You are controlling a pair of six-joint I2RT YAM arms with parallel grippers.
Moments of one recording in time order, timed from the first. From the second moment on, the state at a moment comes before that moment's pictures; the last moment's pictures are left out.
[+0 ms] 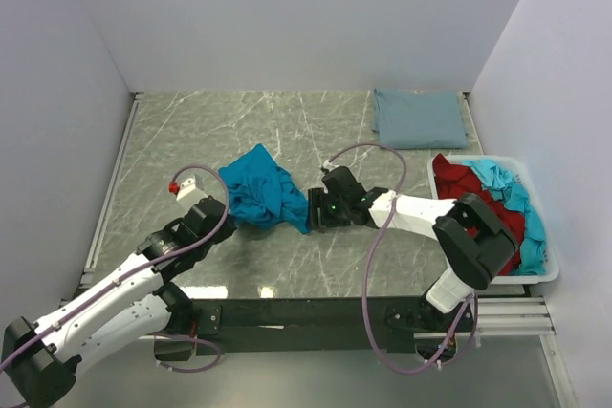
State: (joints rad) left arm -0.71 0.73 0.53 -0.51 -0.47 -1.06; right arm 0.73 1.58 0.80 -0.15 -0.06 0.60
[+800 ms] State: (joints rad) left arm -0.66 0.77 0.72 -0.57 -0.64 -1.04; right arm 0.64 1.35 0.98 -0.37 0.22 0.56
